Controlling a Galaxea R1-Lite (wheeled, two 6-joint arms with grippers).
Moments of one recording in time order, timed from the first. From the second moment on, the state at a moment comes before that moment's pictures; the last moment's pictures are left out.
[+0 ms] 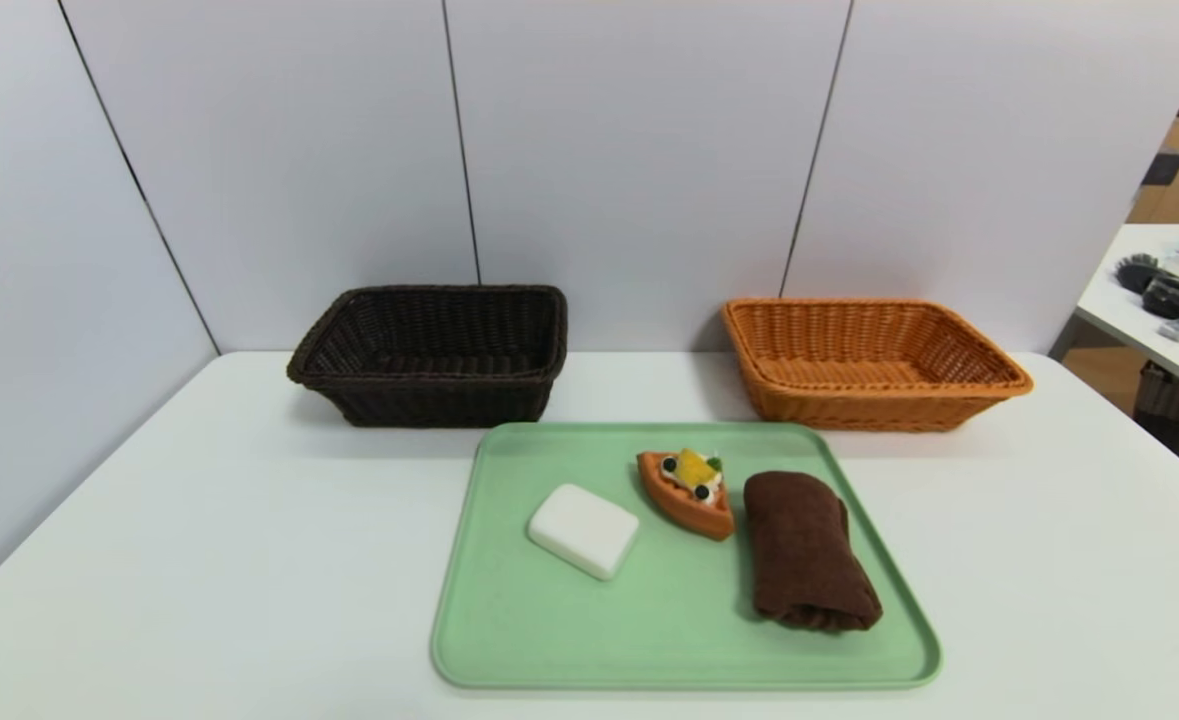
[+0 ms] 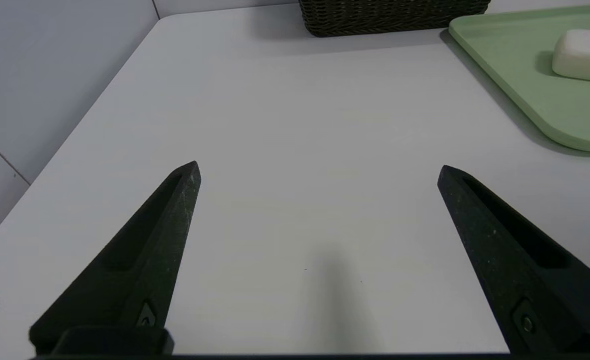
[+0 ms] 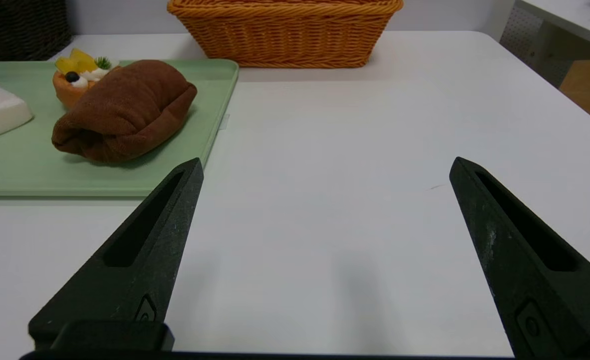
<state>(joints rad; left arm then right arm) -0.01 0.00 0.00 0.00 -0.02 0.05 0.00 0.00 0.00 -0.01 0.00 0.00</state>
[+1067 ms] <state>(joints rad) -0.01 0.55 -0.57 0.19 -0.04 0.04 0.01 0.37 -0.46 0.24 0.07 0.01</state>
